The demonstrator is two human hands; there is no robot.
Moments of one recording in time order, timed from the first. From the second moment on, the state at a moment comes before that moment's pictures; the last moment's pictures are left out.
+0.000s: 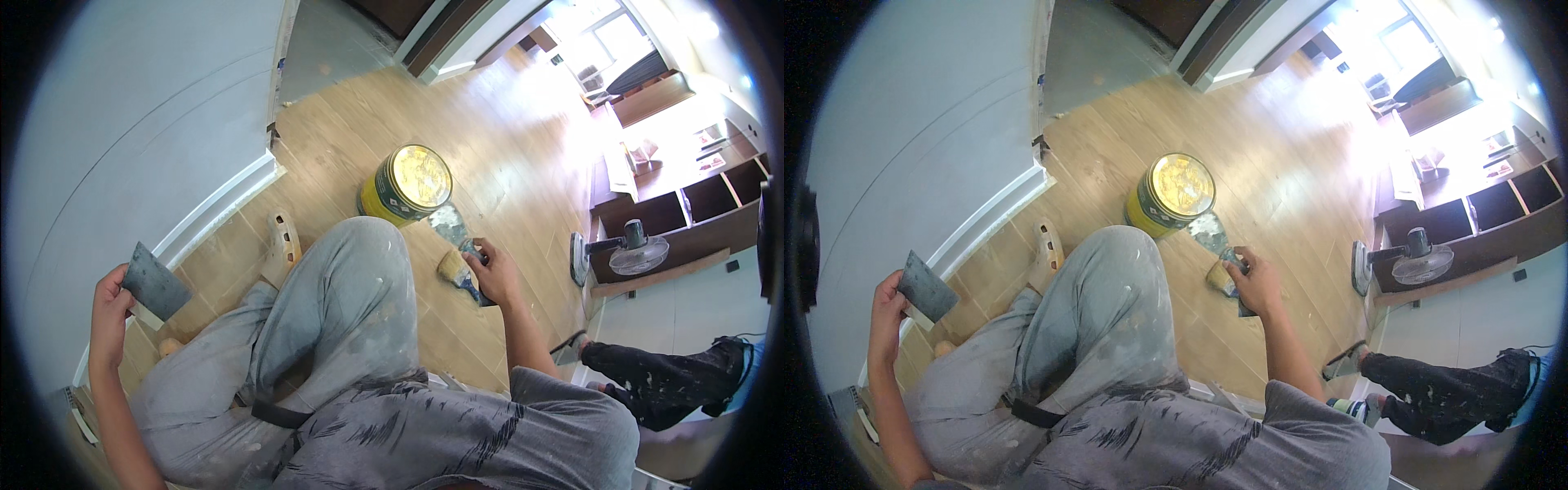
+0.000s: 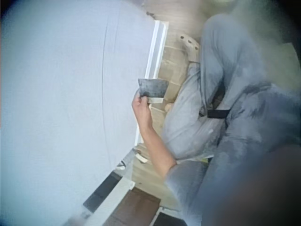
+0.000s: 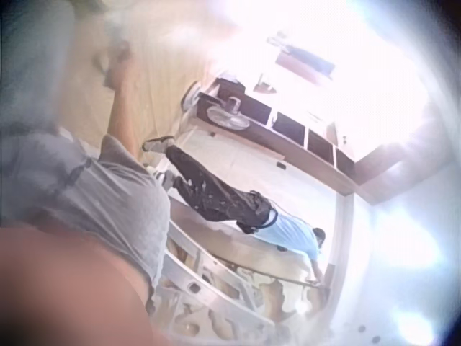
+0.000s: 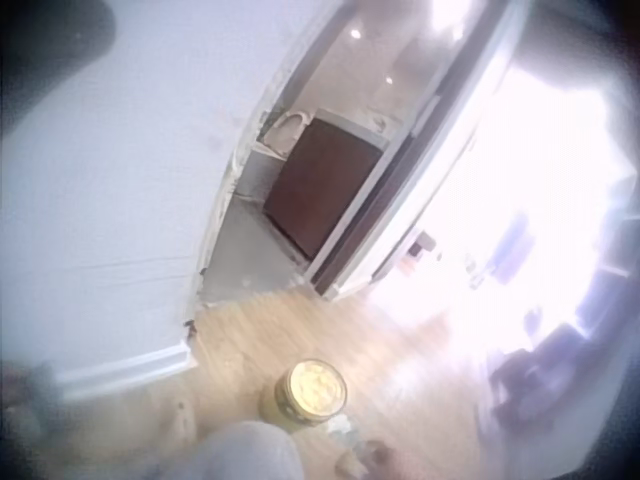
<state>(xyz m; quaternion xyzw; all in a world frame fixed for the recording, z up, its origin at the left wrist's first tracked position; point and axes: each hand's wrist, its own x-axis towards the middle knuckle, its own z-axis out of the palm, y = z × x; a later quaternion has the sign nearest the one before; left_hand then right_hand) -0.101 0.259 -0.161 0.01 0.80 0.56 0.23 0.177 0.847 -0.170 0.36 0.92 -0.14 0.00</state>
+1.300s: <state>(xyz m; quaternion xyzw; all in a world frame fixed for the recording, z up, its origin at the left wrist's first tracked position) -0.093 0.262 -0.150 0.03 0.77 0.59 0.22 0.153 0.804 -0.316 0.31 0.82 -0.48 -0.08</state>
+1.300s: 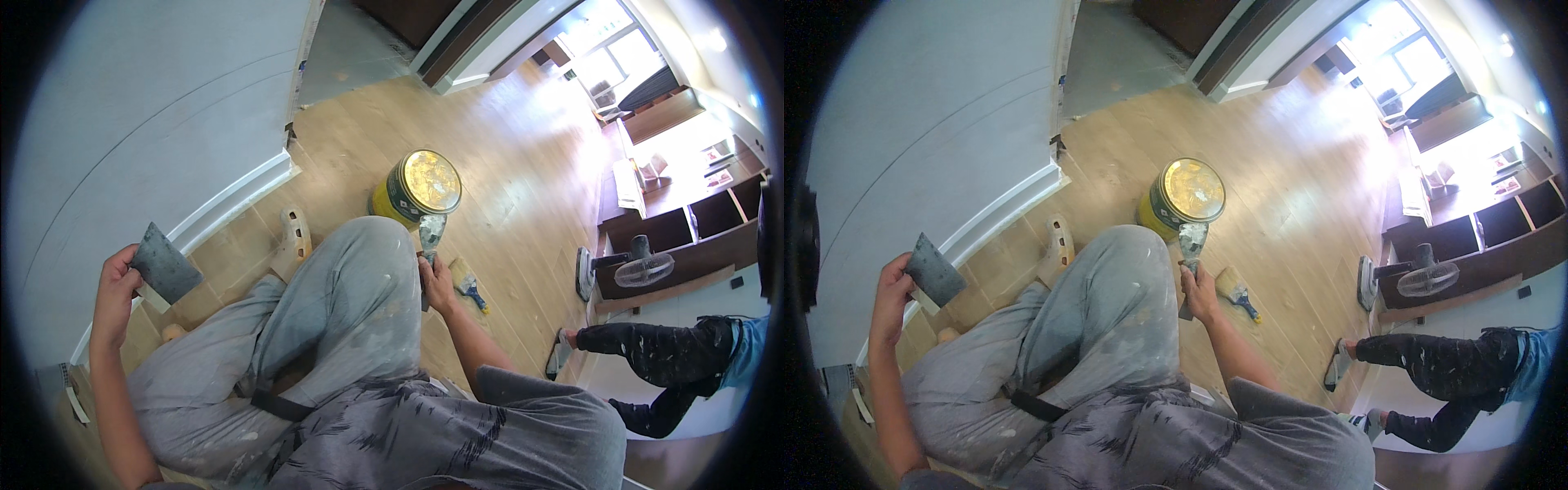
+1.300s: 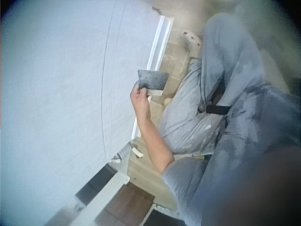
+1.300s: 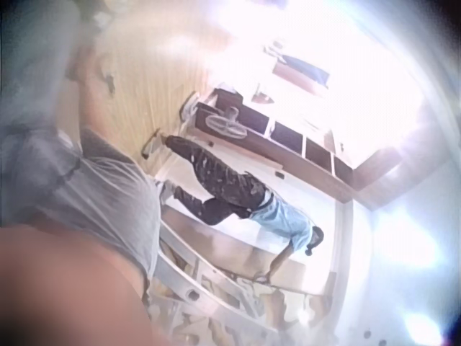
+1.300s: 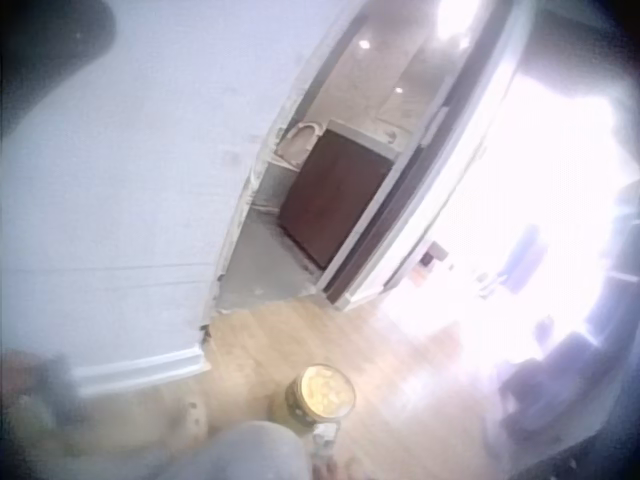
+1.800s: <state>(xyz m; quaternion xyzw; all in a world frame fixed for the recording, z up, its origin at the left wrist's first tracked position) -0.095 0.258 -0.155 0.02 0.77 0.59 0.22 0.161 0.827 -0.244 0.29 0.63 -0.73 -0.01</state>
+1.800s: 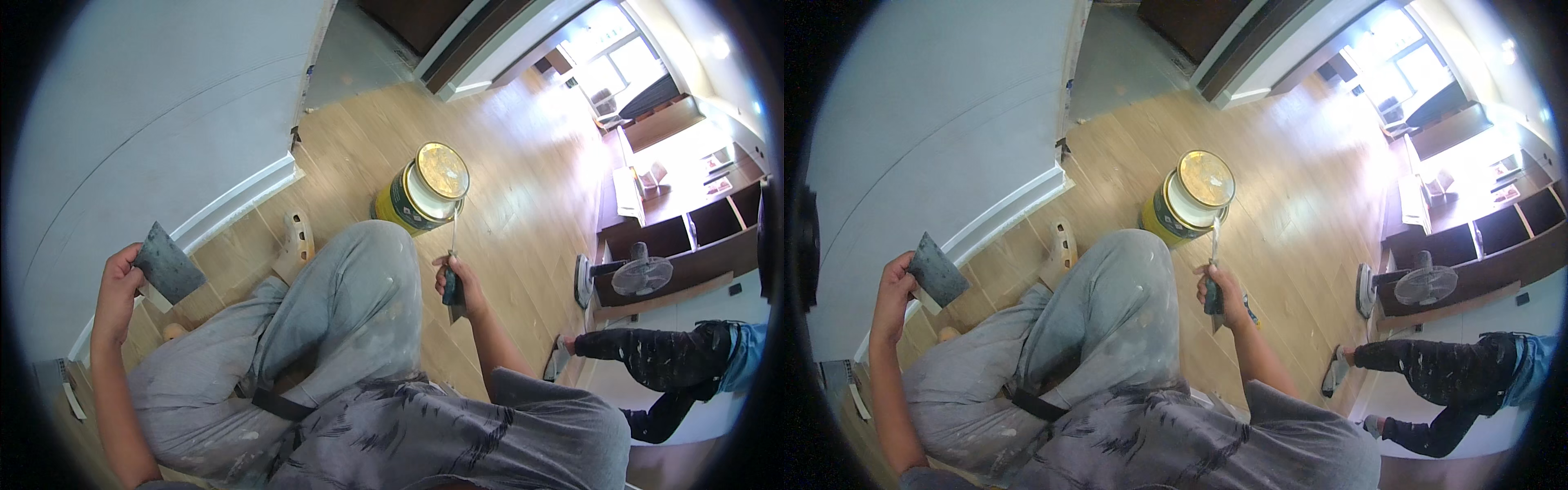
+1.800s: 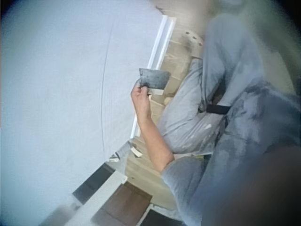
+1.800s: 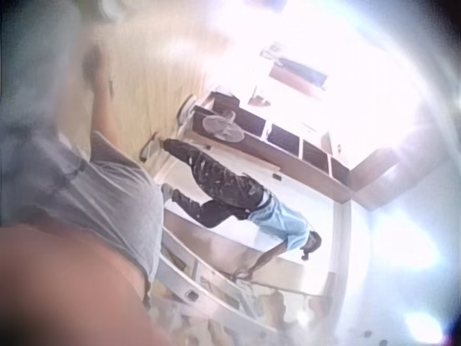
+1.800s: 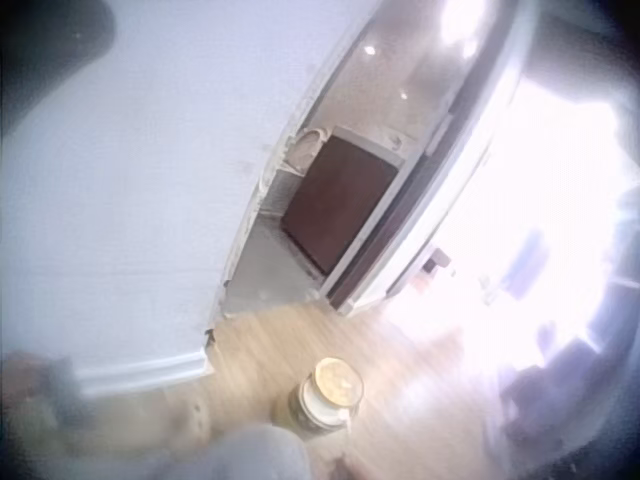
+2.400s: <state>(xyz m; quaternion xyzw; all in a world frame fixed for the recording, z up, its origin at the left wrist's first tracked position) -0.099 0.255 -0.155 0.00 0.78 0.59 0.22 0.166 1.002 -0.377 0.53 0.82 -0.21 -0.04</state>
